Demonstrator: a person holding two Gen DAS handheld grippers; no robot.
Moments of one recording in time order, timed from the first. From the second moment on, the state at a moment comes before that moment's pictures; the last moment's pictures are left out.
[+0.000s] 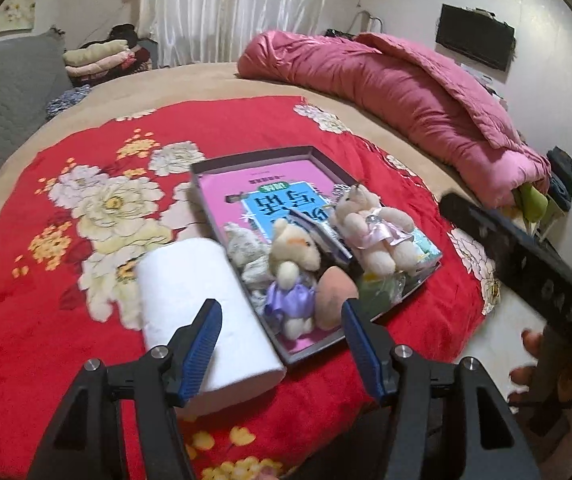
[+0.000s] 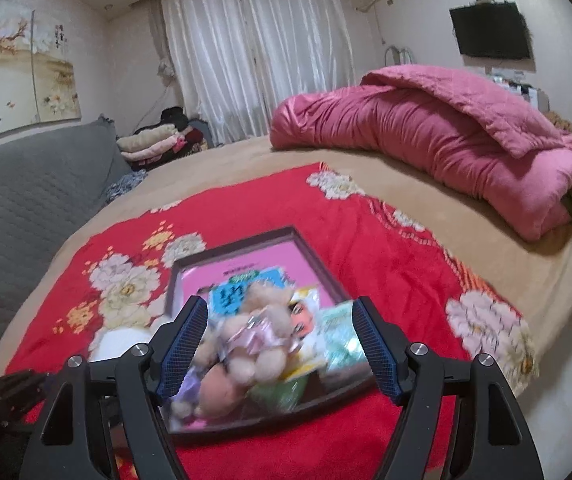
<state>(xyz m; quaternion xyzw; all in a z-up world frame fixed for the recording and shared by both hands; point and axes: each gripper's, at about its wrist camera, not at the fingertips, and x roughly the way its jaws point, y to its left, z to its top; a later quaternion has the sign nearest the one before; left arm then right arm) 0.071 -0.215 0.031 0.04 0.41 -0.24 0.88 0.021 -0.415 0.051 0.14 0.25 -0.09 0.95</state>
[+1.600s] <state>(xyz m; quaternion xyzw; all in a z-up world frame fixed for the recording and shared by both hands) -0.012 -0.134 0.027 0.03 0.43 -0.17 0.89 -0.089 -0.296 0.064 0.06 0.36 -0.04 0.93</state>
